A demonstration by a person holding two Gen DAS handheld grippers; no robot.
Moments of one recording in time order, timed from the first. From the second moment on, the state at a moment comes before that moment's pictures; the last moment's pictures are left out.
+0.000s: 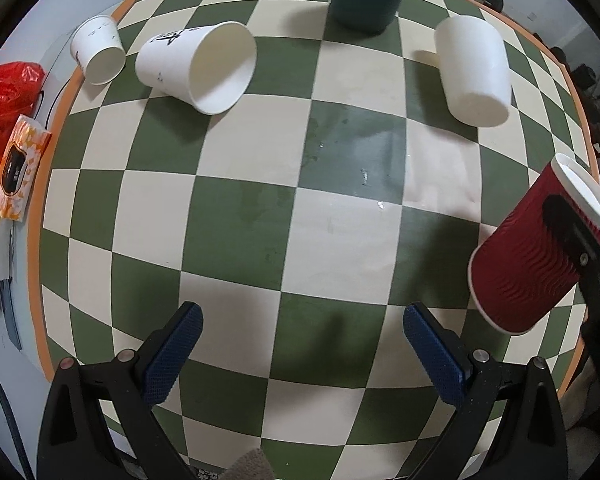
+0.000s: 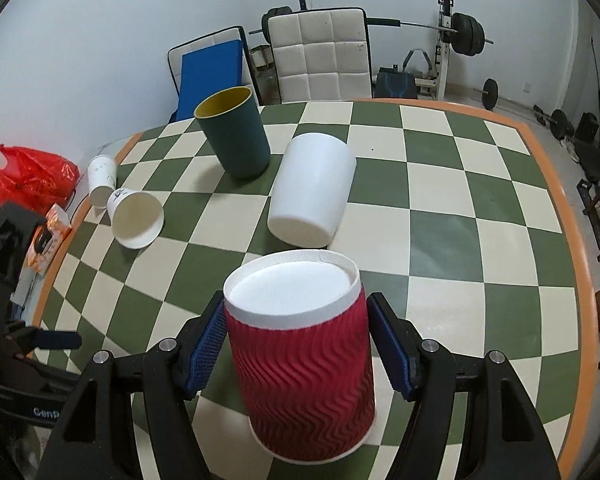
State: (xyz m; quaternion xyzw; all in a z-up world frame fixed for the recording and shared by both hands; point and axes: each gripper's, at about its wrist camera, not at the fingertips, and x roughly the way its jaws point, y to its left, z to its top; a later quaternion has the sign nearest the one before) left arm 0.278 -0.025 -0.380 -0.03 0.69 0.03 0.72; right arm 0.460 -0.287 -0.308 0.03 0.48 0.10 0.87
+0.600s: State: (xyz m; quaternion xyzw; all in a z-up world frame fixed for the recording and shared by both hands) left arm 0.262 -0.033 -0.370 -0.02 0.68 0.02 0.73; right arm 0.425 -0.284 -0.306 0.01 0.50 0.09 0.86
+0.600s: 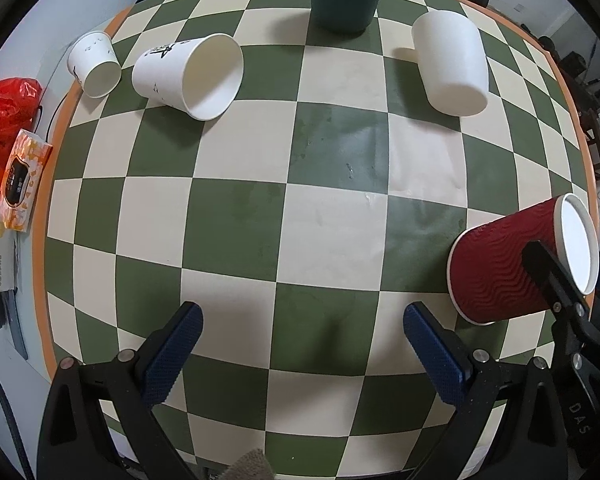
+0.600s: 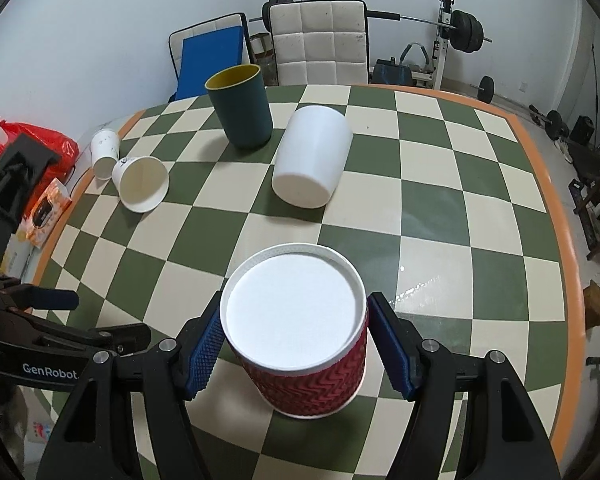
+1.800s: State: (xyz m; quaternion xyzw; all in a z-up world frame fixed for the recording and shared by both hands) left arm 0.144 -0.041 -0.140 0.03 0.50 -0.03 0.87; right arm 0.281 -0.308 -0.096 0.04 0.50 -0.06 0.86
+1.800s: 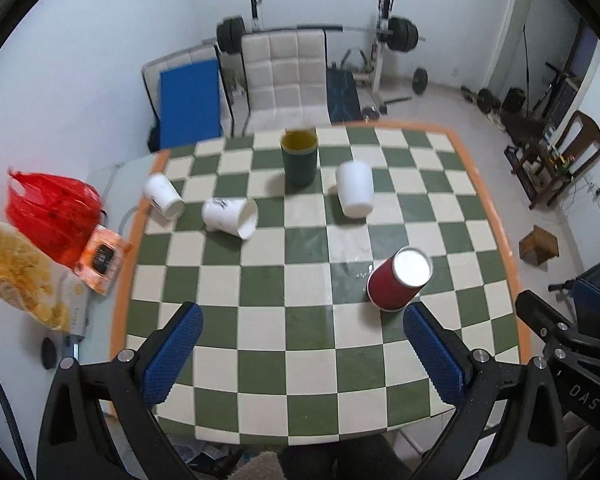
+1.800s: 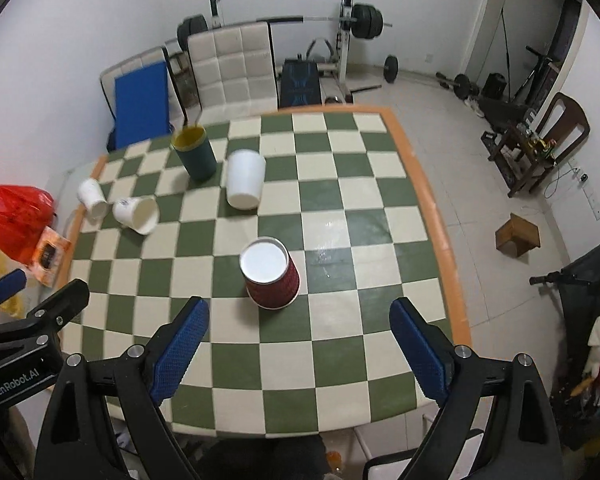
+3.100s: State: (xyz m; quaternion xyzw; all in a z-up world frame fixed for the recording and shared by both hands) left arm 0.023 -0.074 -0.007 0.01 0.44 -0.01 0.90; right arm 0.151 -0.343 0.094 0.03 0.42 -0.04 0.90
